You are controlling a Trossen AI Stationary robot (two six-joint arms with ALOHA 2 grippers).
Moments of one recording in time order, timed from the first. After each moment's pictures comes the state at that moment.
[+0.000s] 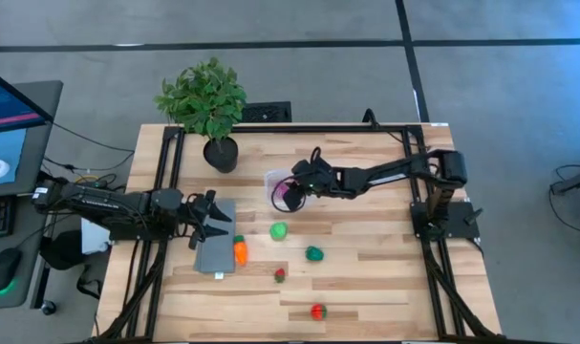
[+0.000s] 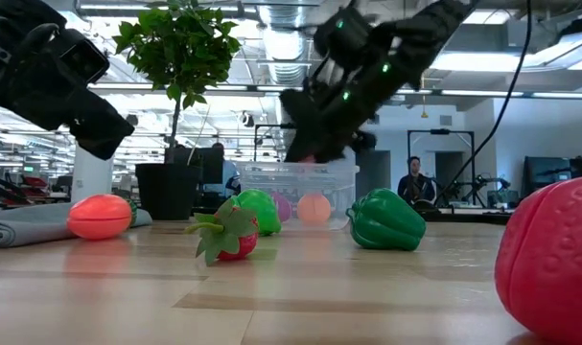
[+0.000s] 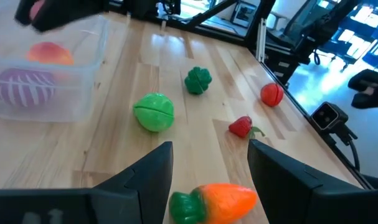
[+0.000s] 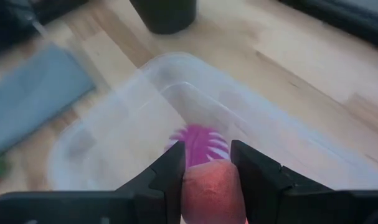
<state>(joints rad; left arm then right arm) -0.05 0.45 0.01 0.19 0.18 -0.27 -0.11 1.83 1.06 0.07 0.28 0.42</state>
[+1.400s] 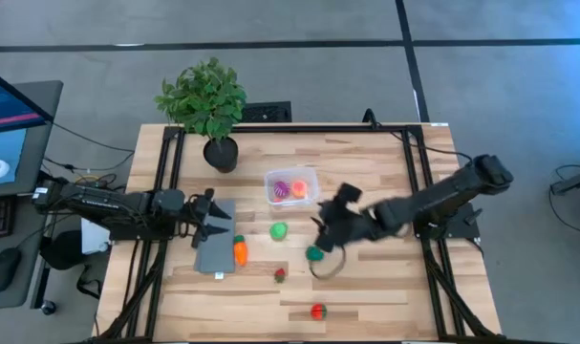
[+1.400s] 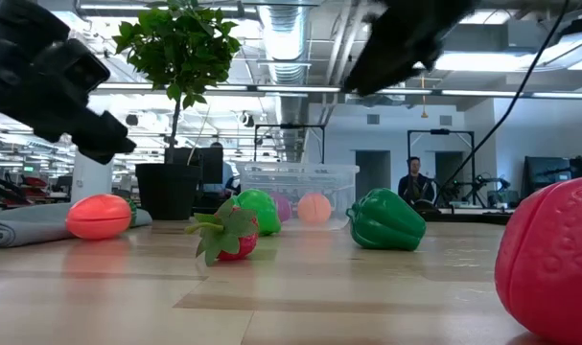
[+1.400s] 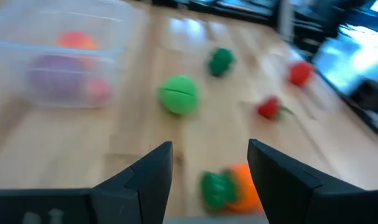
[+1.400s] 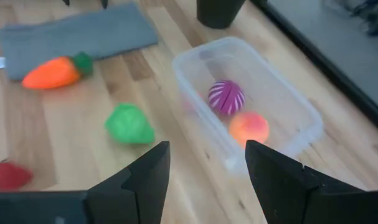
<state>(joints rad) -0.05 0.45 0.01 0.12 0.12 -0.18 0.36 1.51 1.06 -0.45 0.67 0.46</state>
